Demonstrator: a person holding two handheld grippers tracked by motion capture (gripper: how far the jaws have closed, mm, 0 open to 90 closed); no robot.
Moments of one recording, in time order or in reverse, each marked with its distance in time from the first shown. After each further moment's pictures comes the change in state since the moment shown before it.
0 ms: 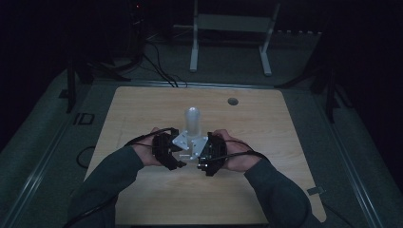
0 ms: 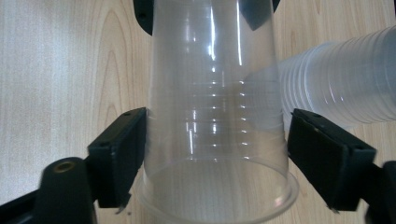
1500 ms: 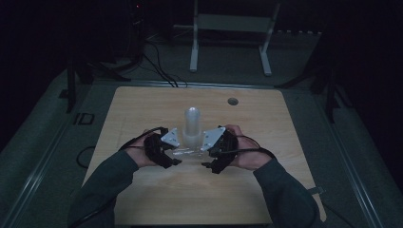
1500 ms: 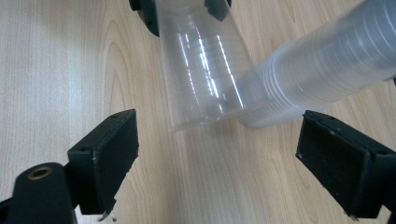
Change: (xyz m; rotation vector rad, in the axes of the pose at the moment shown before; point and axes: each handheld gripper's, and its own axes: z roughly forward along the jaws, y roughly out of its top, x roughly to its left) left arm 0.009 -0.033 0.005 -0.094 0.019 -0.131; right arm -0.011 -0.020 -0.028 -0.113 0.019 0.148
